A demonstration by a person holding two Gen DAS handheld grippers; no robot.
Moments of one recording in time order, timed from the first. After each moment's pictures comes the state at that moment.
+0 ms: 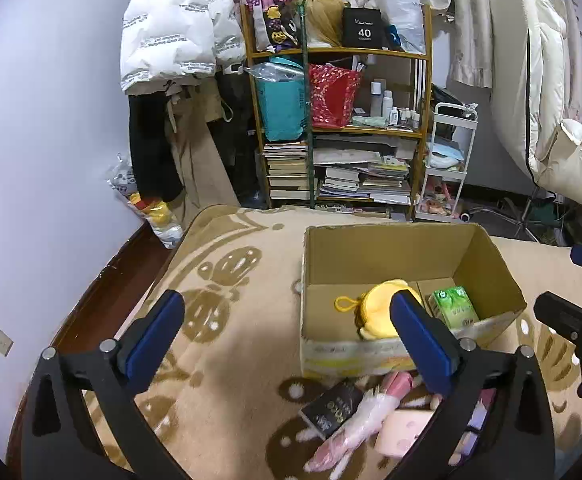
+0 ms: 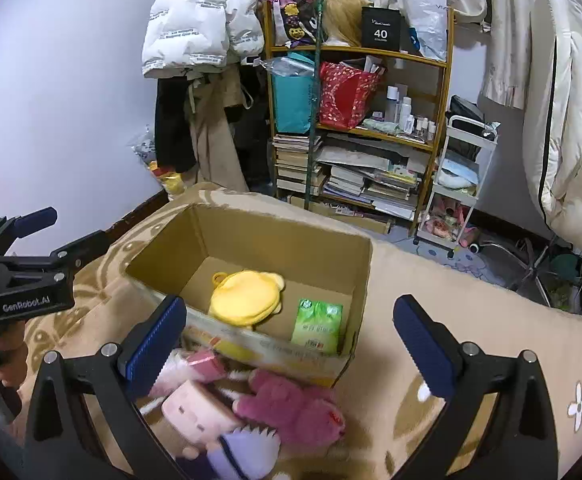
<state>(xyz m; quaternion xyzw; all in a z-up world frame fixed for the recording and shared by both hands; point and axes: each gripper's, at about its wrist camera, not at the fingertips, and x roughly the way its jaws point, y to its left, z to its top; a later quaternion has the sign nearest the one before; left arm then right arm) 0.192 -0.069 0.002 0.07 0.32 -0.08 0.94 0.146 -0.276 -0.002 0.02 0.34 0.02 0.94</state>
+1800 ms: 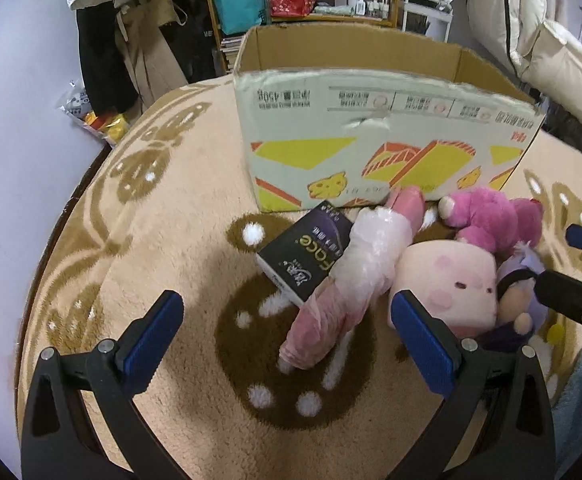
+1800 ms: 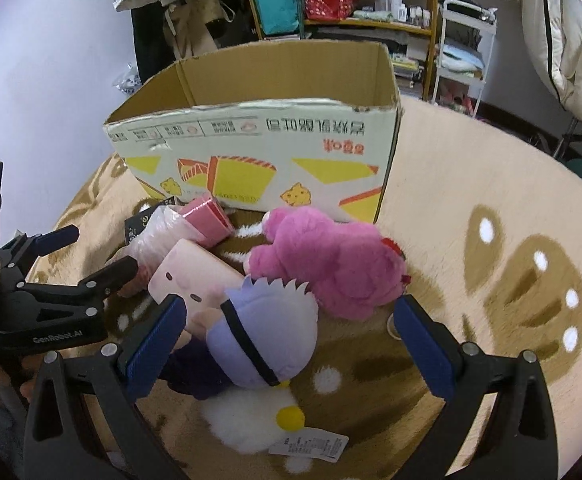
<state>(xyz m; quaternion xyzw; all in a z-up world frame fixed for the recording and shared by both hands) 0.158 -0.072 -0.137 0.11 0.47 -0.12 0.87 0.107 -0.262 -0.120 0.09 0.48 0.02 0.87</state>
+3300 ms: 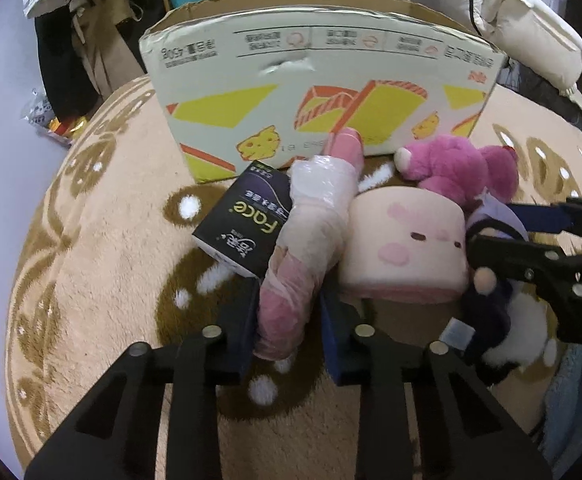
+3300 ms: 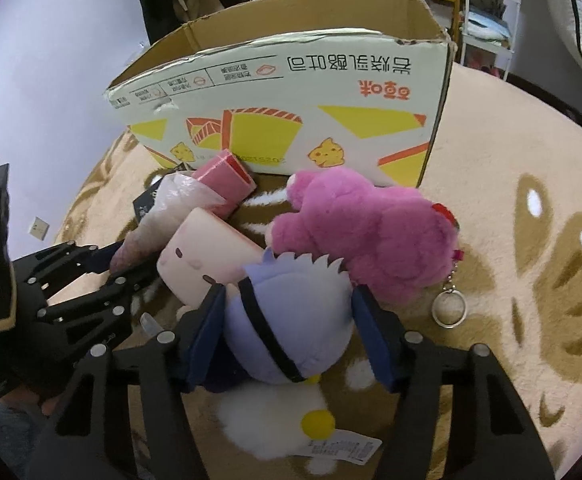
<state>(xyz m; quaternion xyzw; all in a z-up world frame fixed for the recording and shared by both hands) 0.145 -0.095 -0.160 0.14 0.49 -0.19 0.84 0.118 -0.251 -0.146 0.11 0.52 0.06 0.84</state>
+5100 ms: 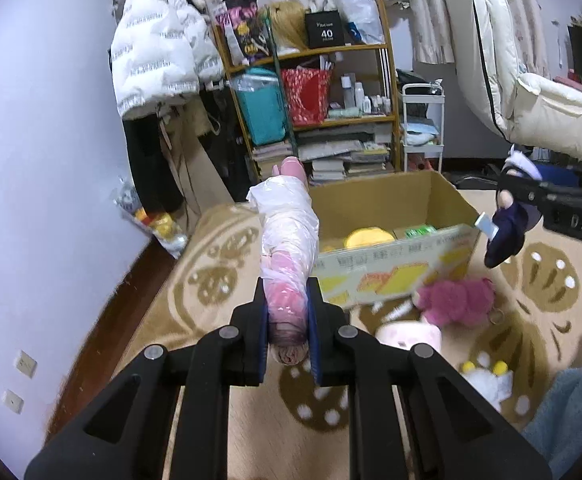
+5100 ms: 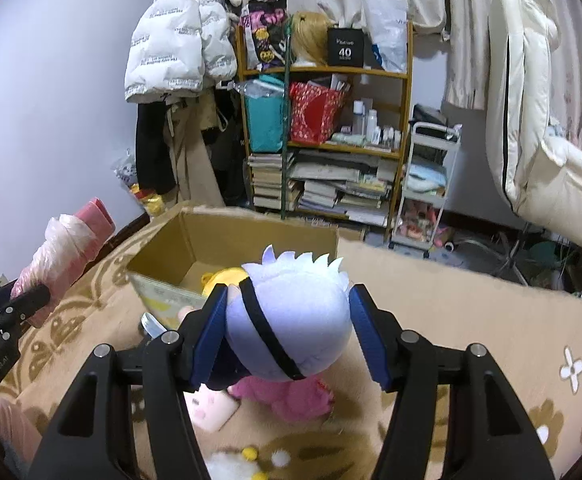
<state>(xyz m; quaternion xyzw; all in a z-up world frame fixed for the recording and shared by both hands) 0.092 -0.070 0.005 0.15 0.30 -0.10 0.94 0.098 -0.281 0.012 0.03 0.30 -0.03 0.95</state>
